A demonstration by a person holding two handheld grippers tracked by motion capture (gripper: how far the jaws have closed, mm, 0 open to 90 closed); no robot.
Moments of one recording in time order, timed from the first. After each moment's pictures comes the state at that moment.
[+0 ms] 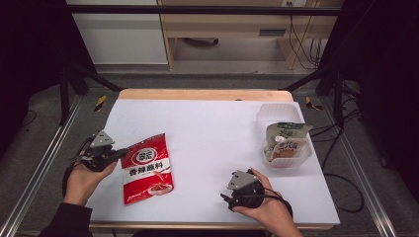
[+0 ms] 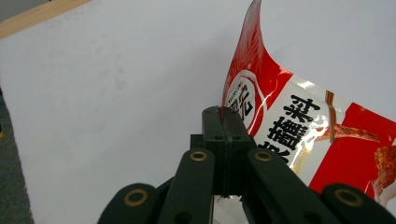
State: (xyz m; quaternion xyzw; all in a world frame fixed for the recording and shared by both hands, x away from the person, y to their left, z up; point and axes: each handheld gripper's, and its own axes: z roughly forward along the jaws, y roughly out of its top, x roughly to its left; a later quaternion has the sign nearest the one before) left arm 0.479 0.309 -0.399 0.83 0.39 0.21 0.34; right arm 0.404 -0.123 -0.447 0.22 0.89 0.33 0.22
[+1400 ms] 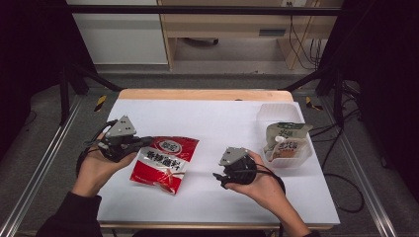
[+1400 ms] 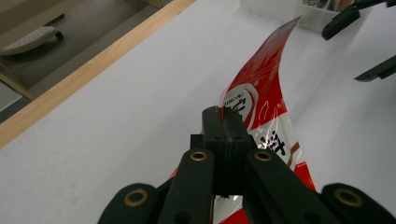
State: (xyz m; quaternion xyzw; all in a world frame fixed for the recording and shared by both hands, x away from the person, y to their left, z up) left arm 0.467 0.235 -0.318 0.86 0.26 0.20 0.39; right arm 0.450 -0.102 -0.404 0.20 0.89 0.34 0.21
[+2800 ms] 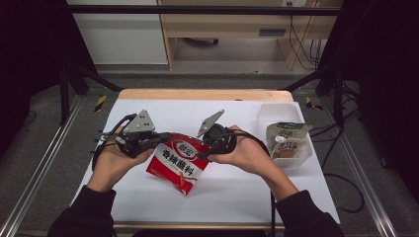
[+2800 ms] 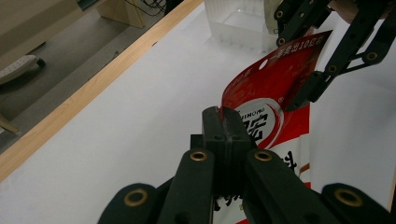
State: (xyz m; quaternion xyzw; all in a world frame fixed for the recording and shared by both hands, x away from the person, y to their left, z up) left arm 0.467 0.192 -0.299 0.87 0.21 0.20 0.41; right arm 0.499 -0.052 -0.335 0.15 0.94 0.31 0.07
